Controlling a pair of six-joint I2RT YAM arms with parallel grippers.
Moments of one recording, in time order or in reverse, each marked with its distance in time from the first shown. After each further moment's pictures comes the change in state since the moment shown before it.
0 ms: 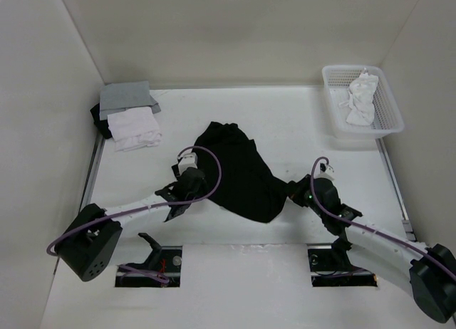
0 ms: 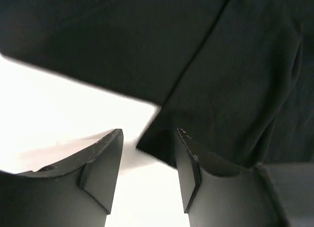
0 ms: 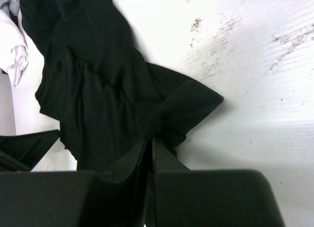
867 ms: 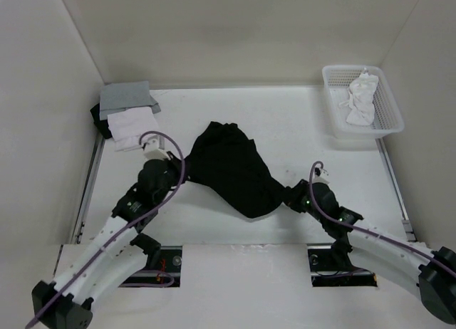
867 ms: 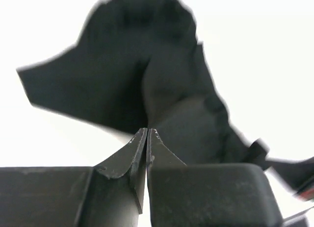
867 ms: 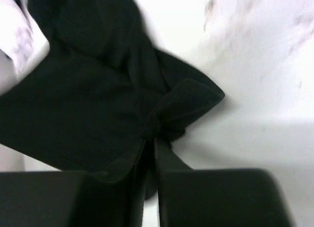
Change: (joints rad) left arm 0.145 -0.489 0.133 -0.246 0.122 -0.013; right arm 0.067 -0.050 -0.003 -0.058 -0.016 0.015
